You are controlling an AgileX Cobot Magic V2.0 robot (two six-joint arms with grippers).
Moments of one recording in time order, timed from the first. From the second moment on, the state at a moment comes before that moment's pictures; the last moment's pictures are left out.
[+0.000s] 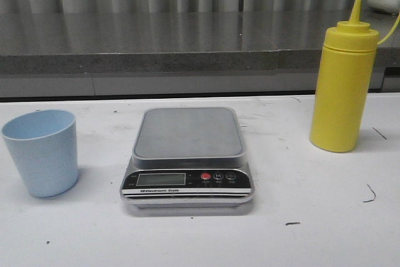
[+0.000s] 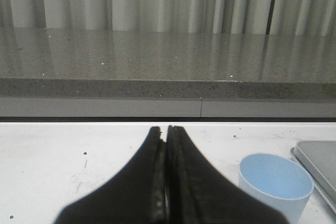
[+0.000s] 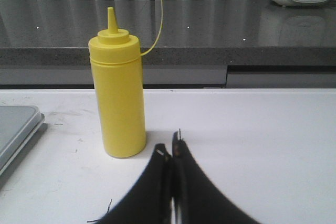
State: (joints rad) left arm -0.03 0.00 0.01 -0.07 0.05 0.02; right arm 0.03 -0.01 0.03 -0.03 0.10 0.10
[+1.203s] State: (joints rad) left arm -0.03 0.26 -0.58 -0.08 0.33 0.02; right arm 0.03 0.27 -0.56 -0.03 0.51 0.09
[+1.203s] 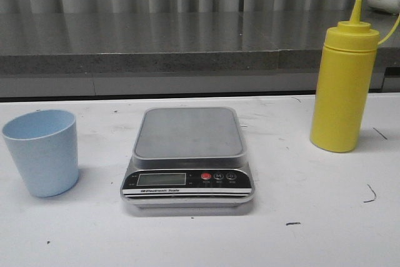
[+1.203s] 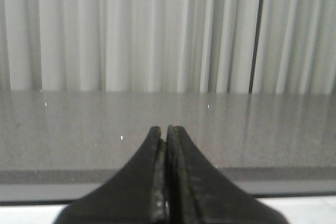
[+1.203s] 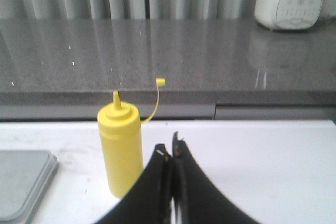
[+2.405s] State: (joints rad) left arm -0.03 0.49 -0.60 -0.07 0.53 0.02; right arm 0.03 0.51 -0.58 -0.03 0.72 0.00
